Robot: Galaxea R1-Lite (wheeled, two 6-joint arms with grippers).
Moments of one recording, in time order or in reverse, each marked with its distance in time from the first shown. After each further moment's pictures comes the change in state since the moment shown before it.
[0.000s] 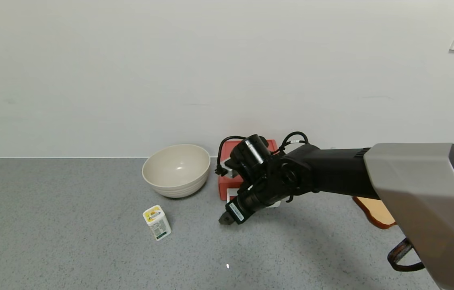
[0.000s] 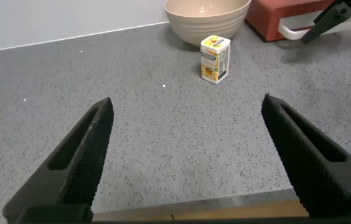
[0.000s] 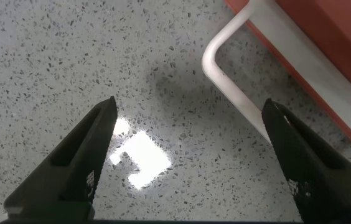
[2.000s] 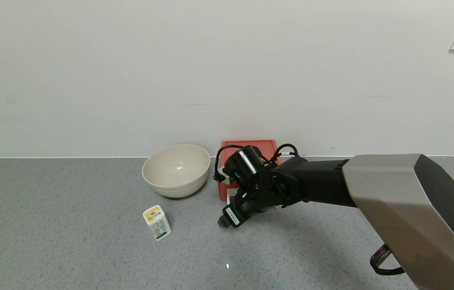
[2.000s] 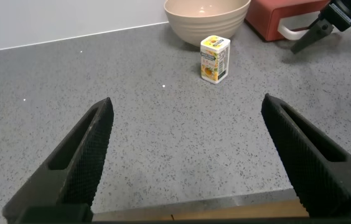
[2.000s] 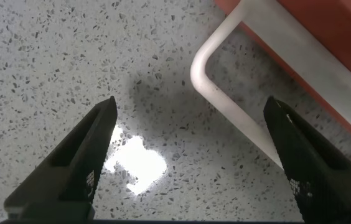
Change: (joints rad) left arm 0.000 0.000 0.000 0.000 0.000 0.000; right arm 0.013 0.057 0.001 -0.062 -0.074 0.049
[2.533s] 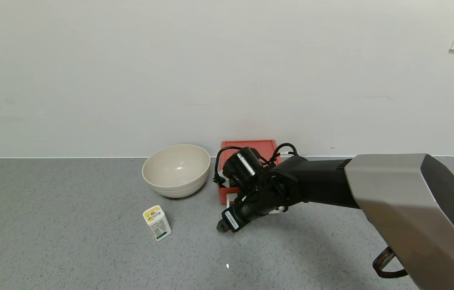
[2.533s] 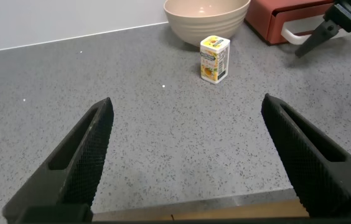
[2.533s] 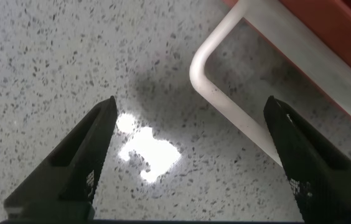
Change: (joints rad) left arm 0.000 0.000 0.000 0.000 0.000 0.000; right arm 0.016 -0.011 0.002 0.074 0.030 0.060
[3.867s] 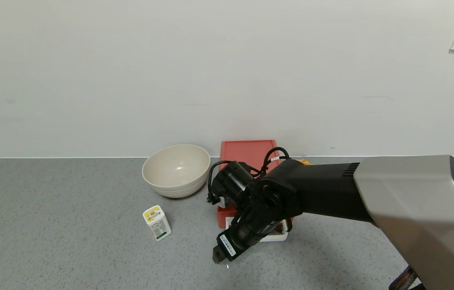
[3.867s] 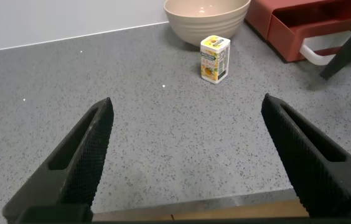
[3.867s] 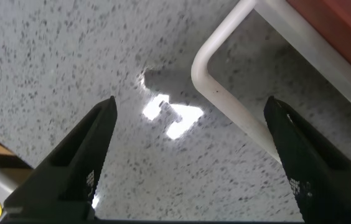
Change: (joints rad) left arm 0.000 0.000 0.000 0.000 0.000 0.000; right arm 0.092 -0.066 0.065 0.186 0.045 0.139
